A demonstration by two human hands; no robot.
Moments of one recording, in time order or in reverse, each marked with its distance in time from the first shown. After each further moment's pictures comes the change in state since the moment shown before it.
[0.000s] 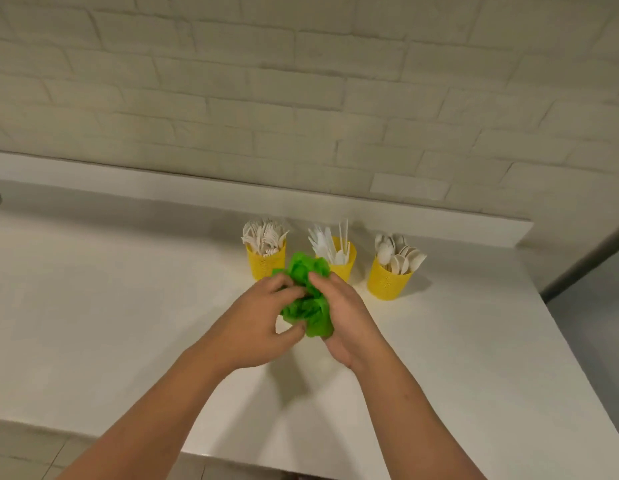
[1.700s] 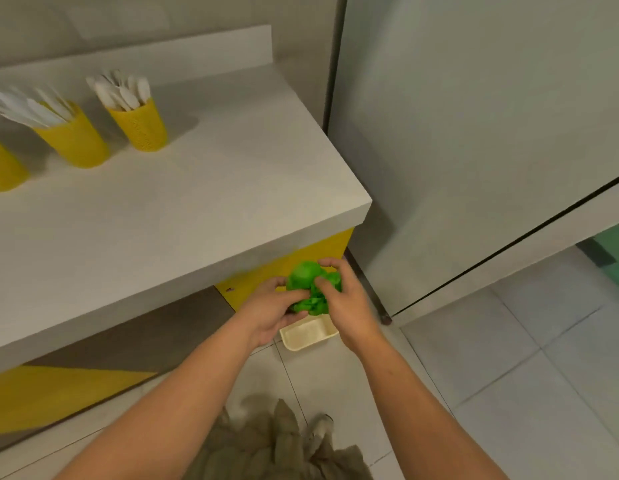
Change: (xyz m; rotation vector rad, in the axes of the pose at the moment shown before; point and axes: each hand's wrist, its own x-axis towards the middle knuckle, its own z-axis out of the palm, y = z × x) left_hand -0.144 0.292 0.309 -1.128 -0.607 -0.952; right_hand -0.370 0.156 -0.284 -0.259 0.795 -0.127
